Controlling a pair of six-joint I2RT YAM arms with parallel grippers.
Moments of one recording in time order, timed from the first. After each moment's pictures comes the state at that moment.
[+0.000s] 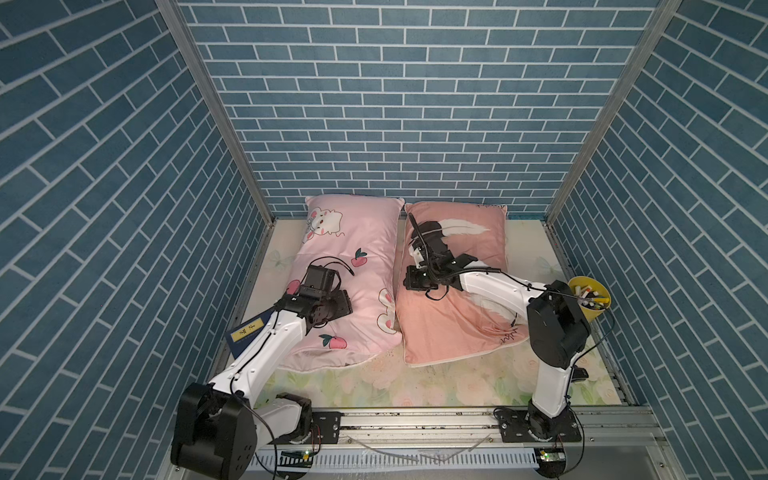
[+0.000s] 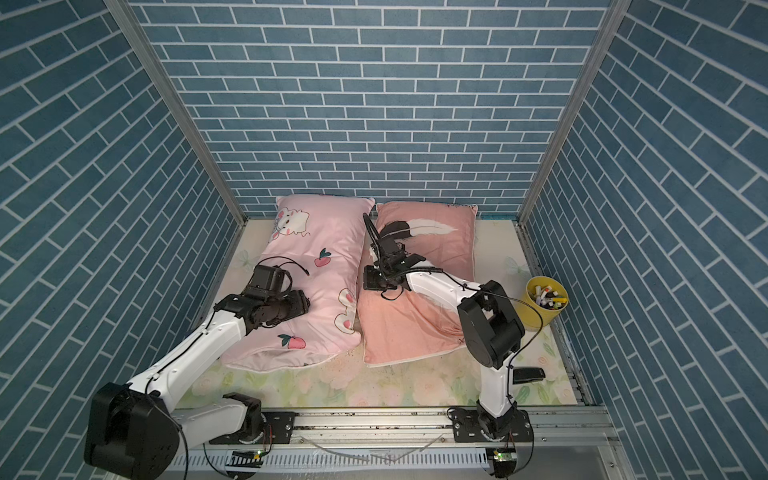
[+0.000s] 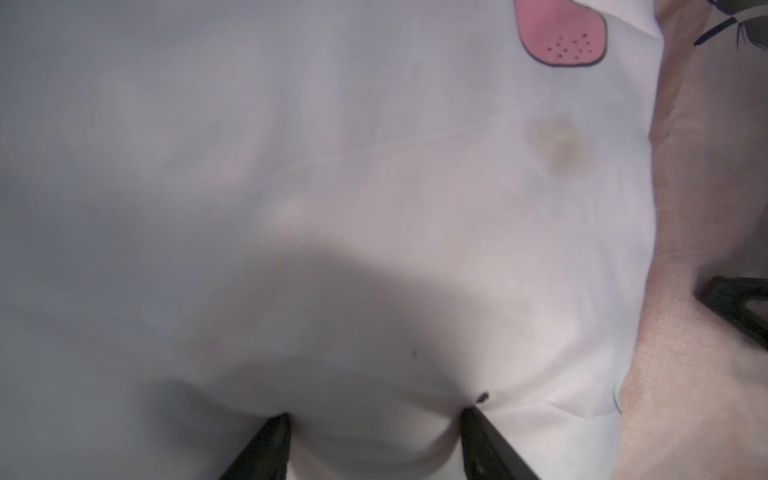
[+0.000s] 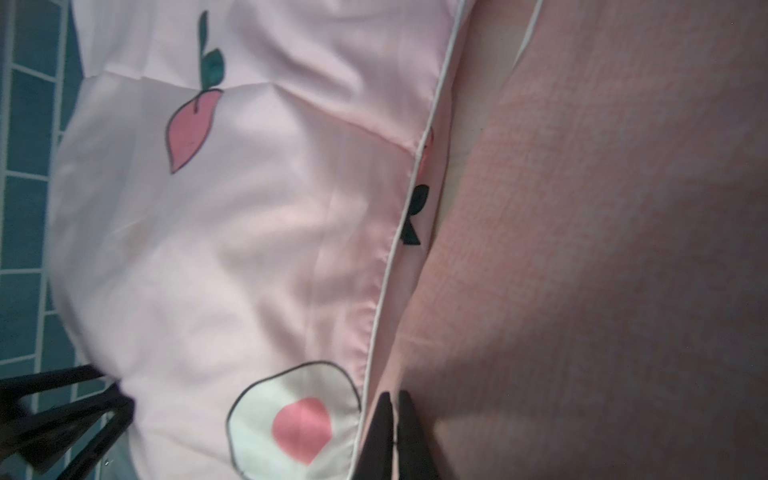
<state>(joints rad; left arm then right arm) -0.25 1.20 0.80 -0.59 0.04 -0.57 0.73 1.93 1.44 -0.43 -0.24 0.59</state>
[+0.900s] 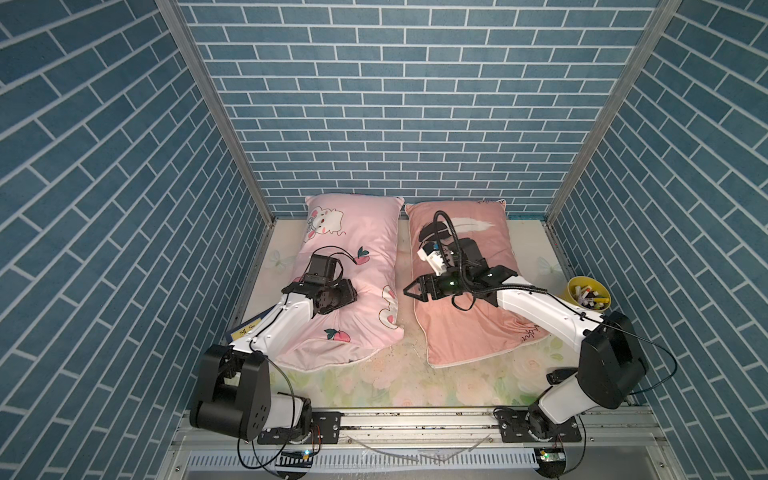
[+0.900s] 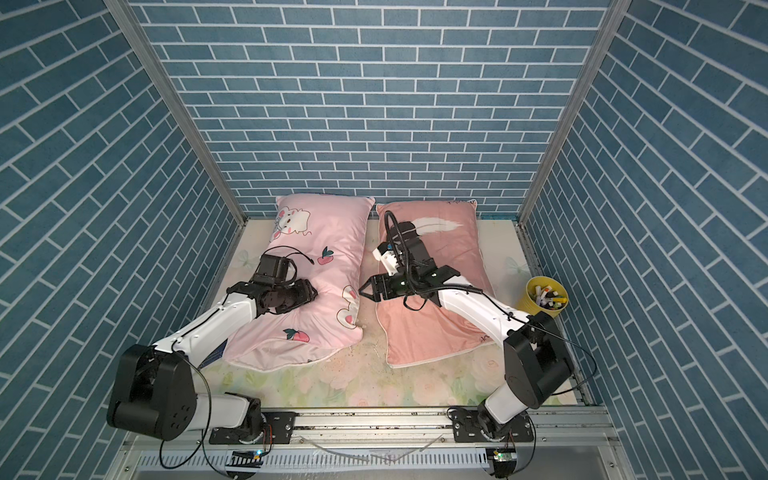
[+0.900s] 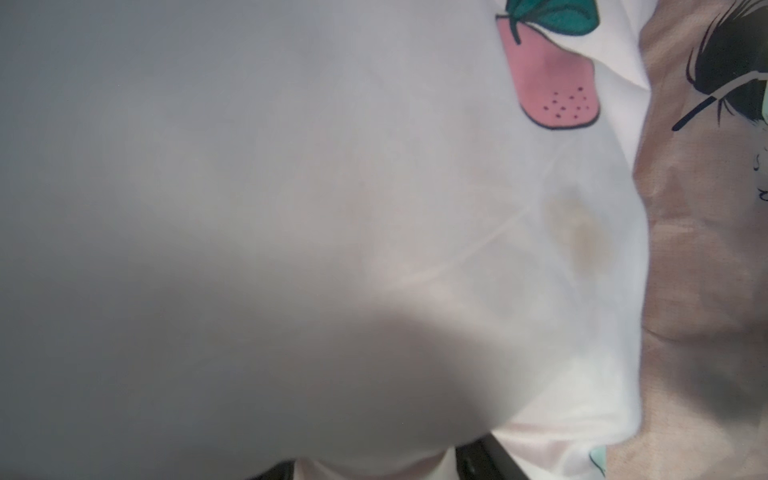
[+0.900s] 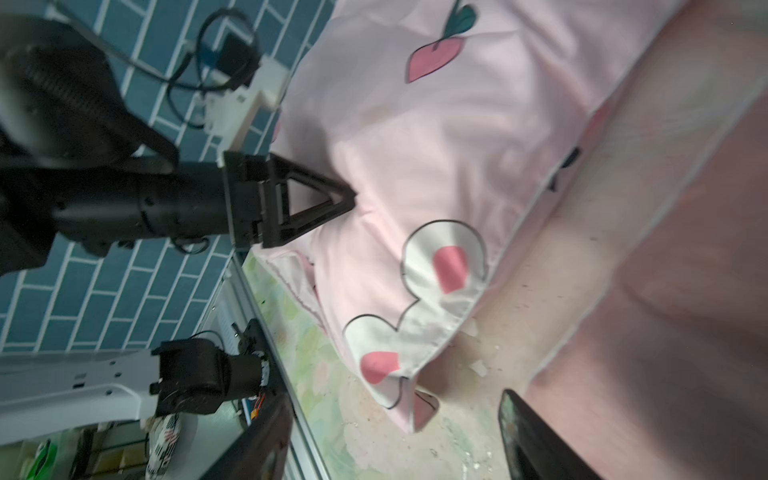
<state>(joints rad) -0.22 1.38 0.87 -0.47 0.16 -0.57 0.71 1.58 1.16 -0.31 -0.62 0.37</state>
